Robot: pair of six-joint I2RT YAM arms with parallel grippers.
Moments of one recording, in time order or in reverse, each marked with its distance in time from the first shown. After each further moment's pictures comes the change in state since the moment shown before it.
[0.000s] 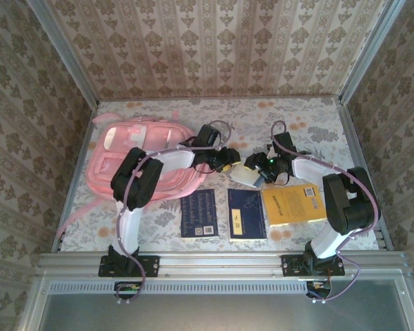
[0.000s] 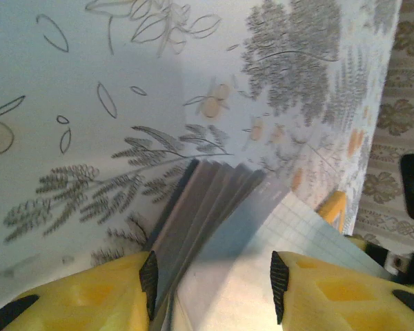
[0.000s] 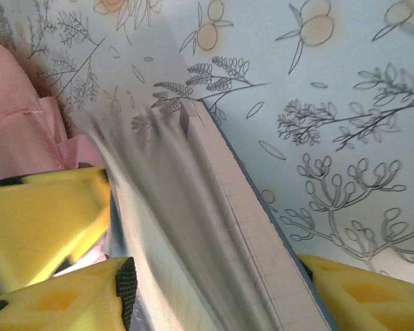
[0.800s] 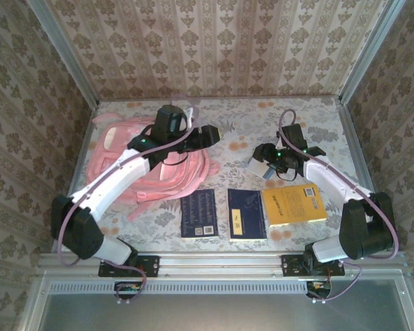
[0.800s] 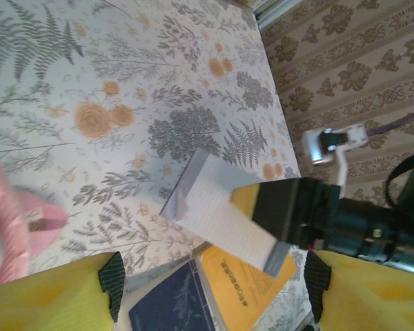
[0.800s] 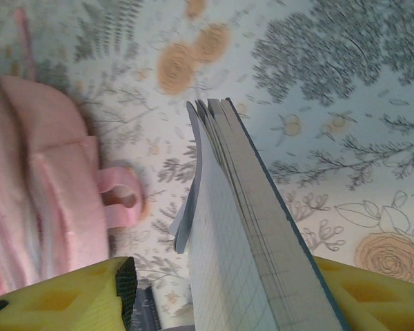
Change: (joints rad) left arm 0.060 -0.631 -0.101 -0.263 -0.186 0.201; right arm 0.016 -0.233 0.076 -0.167 0.208 -0.134
